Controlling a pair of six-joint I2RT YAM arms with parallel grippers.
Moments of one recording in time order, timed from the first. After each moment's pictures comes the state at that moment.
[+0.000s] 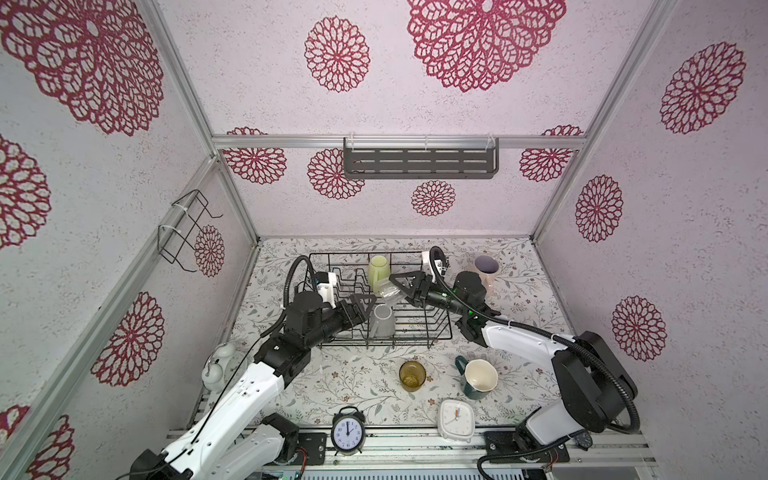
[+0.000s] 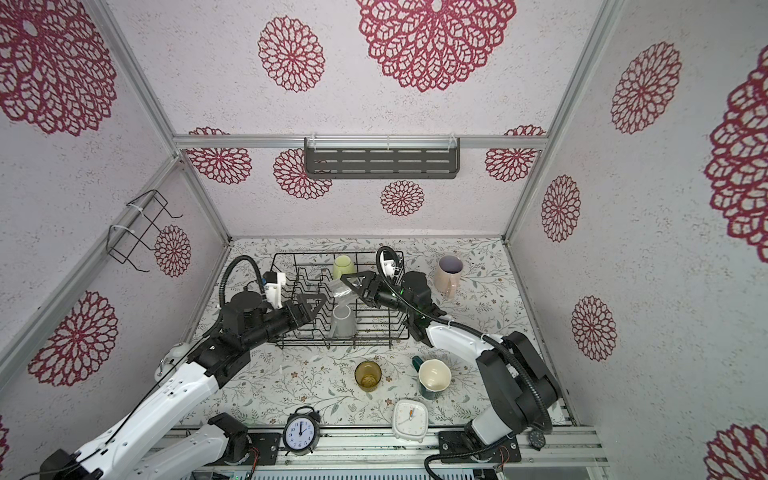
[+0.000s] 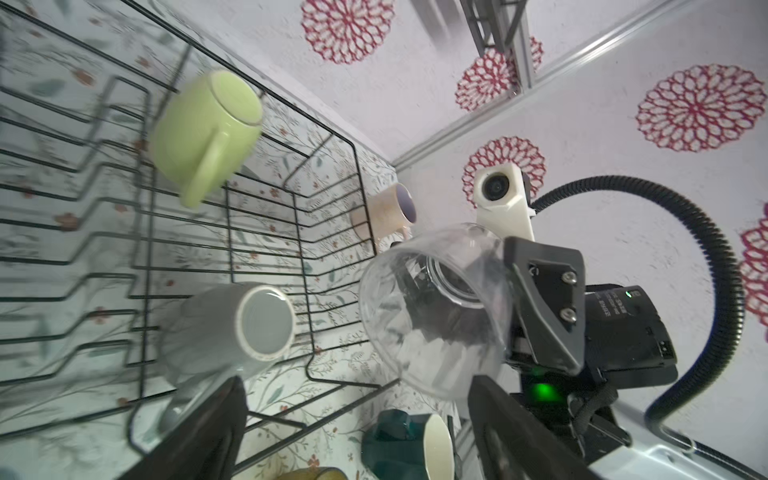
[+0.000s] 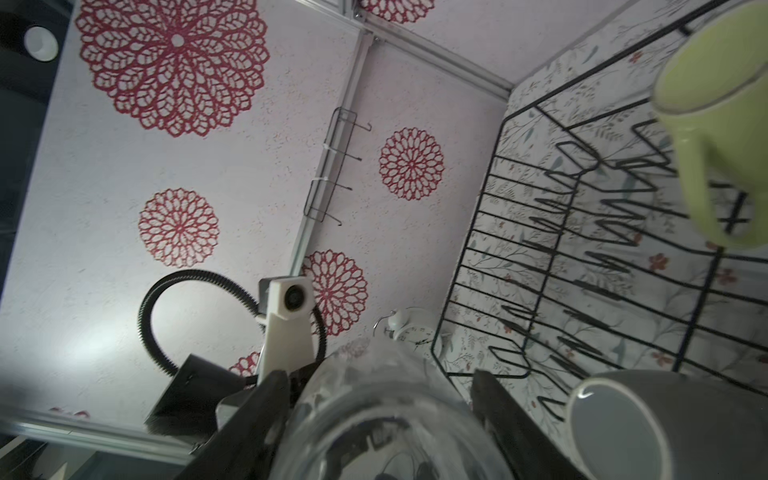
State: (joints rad) left arm -0.45 0.91 0.72 -0.15 0.22 -0.85; right arm 0.61 1.56 0.90 0.63 -0.57 1.15
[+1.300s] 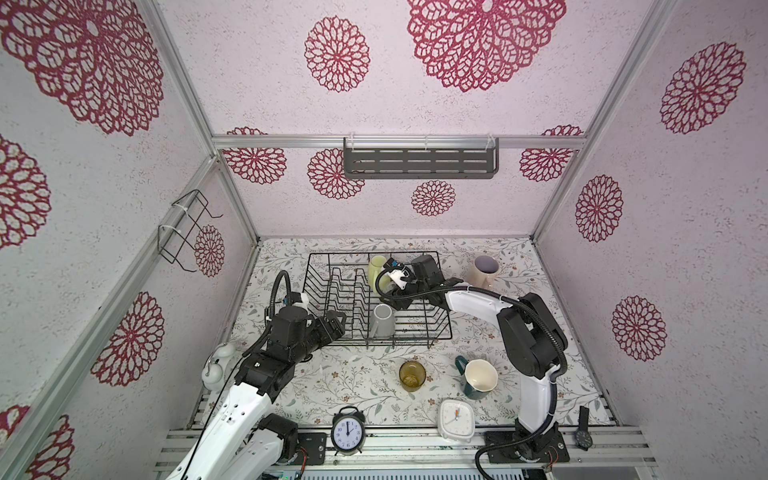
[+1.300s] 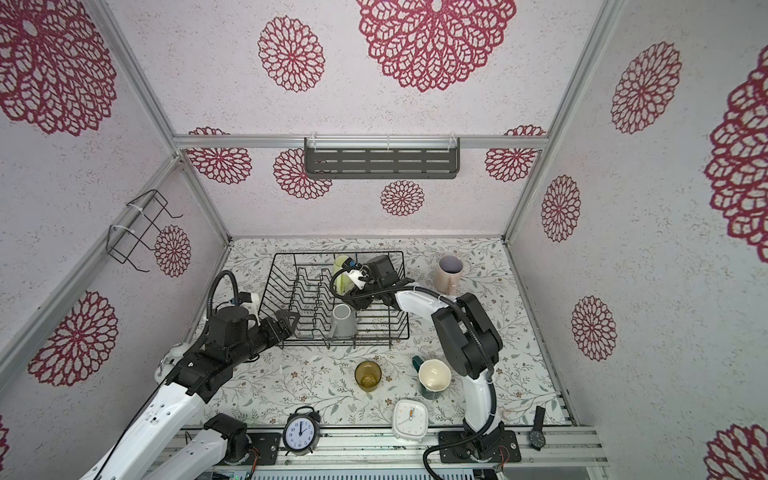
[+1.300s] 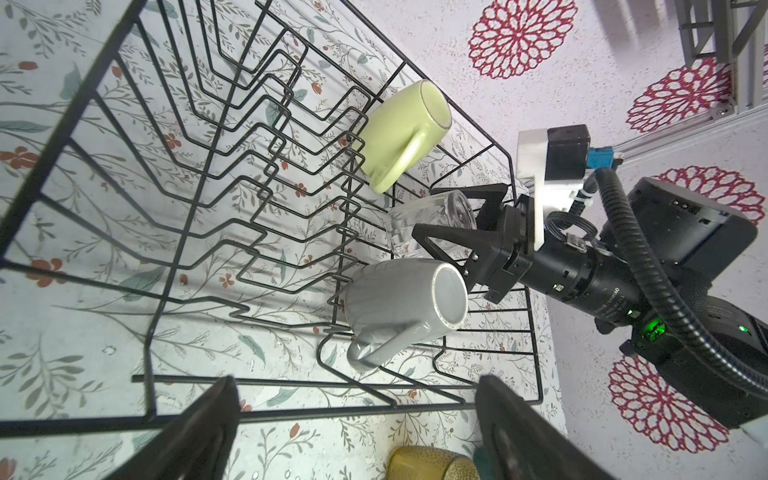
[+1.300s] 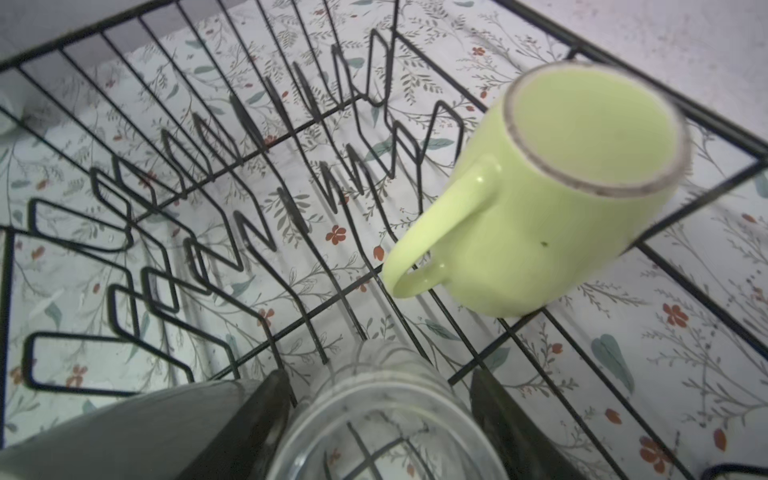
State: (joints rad) left arm -0.35 0.79 0.65 -0.47 0.07 -0.79; right arm 0.62 1.99 1.37 -0.08 -0.41 -0.26
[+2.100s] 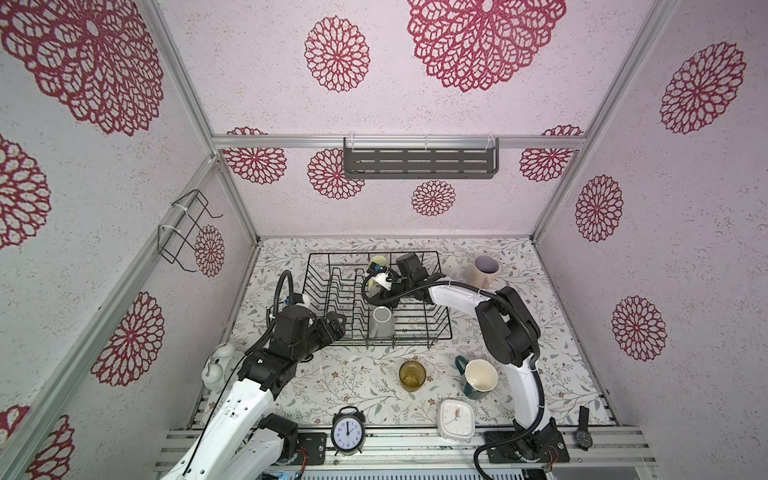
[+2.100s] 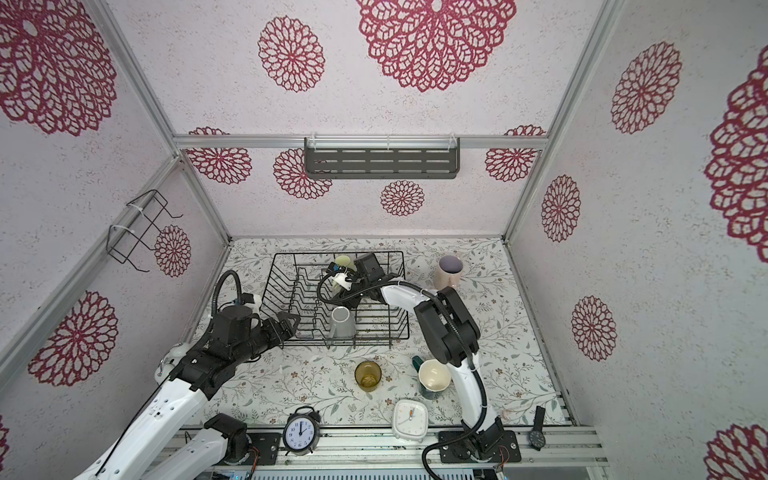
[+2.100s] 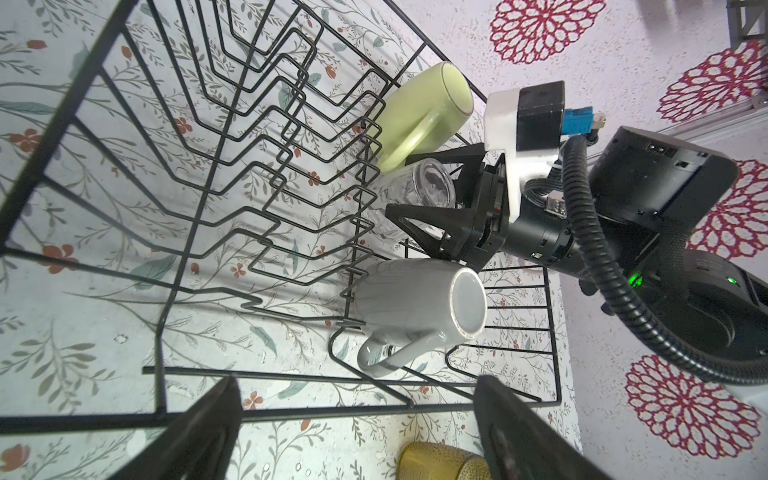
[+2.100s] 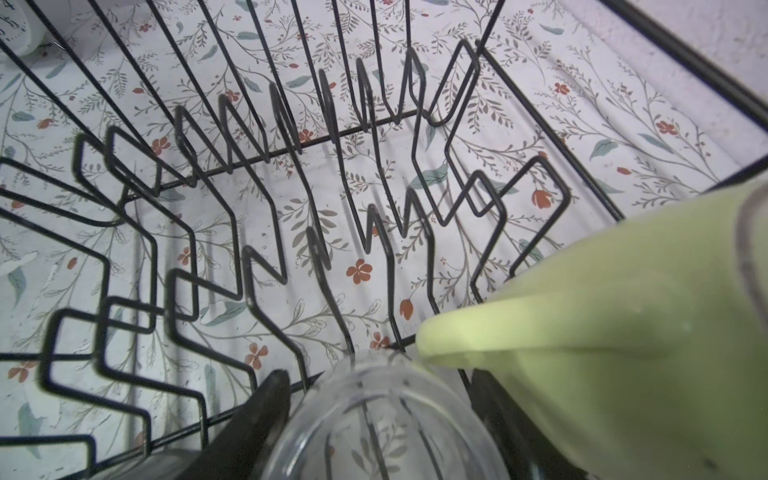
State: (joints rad) left arm -0.35 0.82 0.65 -0.48 0.07 -0.79; right arm 0.65 2.17 1.59 -0.15 -0.47 -0.40
